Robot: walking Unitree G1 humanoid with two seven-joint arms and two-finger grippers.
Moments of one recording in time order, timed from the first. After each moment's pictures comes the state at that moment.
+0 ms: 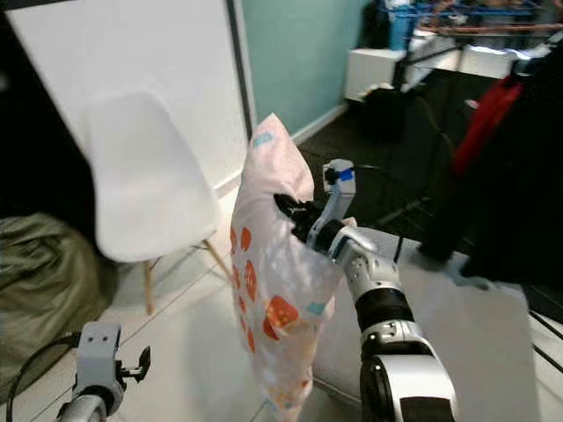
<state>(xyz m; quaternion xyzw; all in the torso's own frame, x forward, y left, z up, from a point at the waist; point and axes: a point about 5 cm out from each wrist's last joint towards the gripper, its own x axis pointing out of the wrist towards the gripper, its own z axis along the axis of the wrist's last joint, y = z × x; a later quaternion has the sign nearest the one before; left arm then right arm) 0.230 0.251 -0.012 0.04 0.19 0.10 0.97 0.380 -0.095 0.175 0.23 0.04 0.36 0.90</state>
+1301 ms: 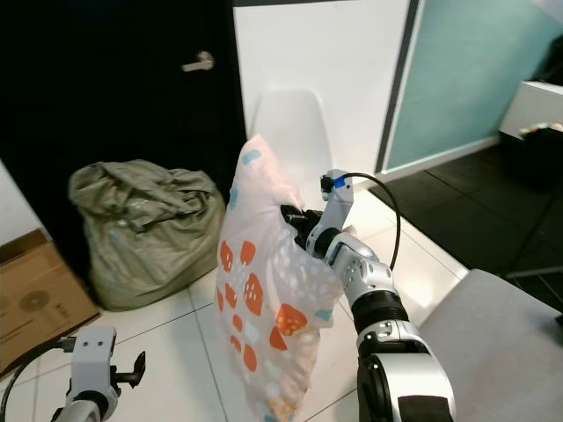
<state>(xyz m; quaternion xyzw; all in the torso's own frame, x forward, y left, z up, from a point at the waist) 0.227 0.254 -0.013 0.05 0.20 0.10 0.97 0.385 -0.106 0.160 0.21 0.08 0.28 0.93</state>
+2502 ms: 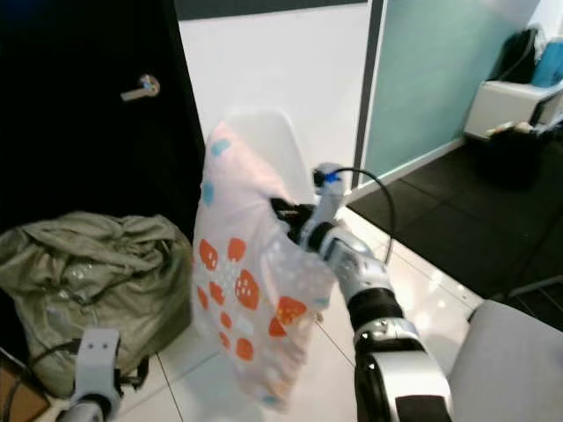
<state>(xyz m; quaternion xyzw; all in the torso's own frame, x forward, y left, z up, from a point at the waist) 0.232 0.249 -0.010 0.06 0.19 0.09 0.98 0.386 -0.100 0.176 0.21 0.04 0.32 0.92</state>
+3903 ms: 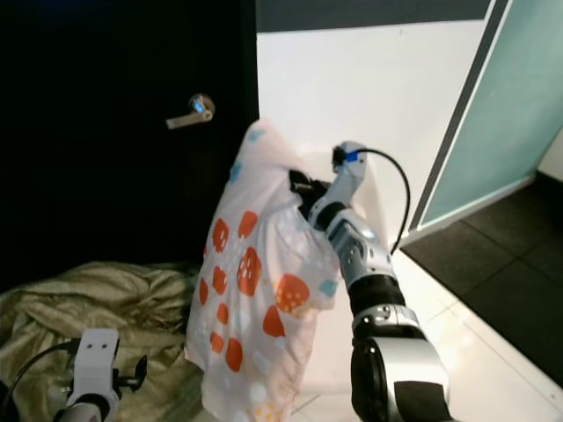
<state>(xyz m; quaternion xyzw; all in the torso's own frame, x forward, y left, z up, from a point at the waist) 0.226 0.250 -0.015 0.06 0.20 0.09 0.97 0.401 -0.122 0.197 0.22 -0.01 0.21 0.95</state>
